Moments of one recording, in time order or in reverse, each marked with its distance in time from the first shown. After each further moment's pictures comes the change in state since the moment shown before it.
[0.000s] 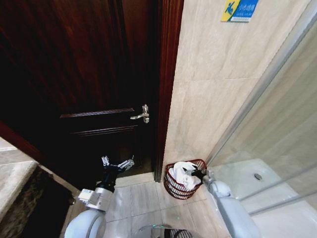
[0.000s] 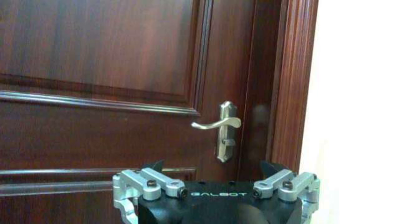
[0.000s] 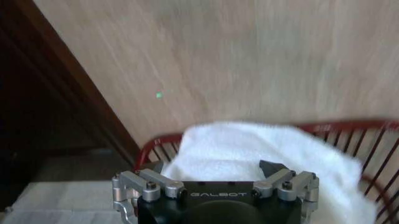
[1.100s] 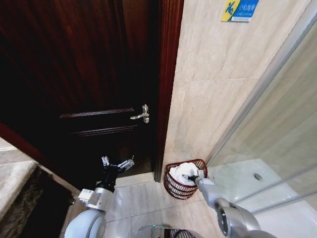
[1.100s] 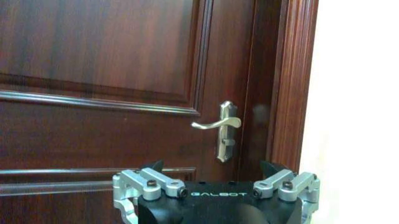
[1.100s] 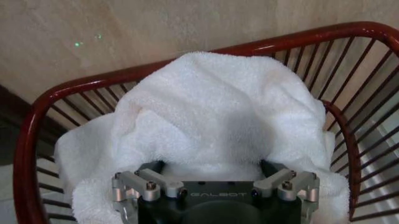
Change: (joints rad) left arm 0.000 0.000 0.000 0.000 0.000 0.000 0.000; right arm 0.328 0.160 0.233 -0.639 -0.333 0.060 0.161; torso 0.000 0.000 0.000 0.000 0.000
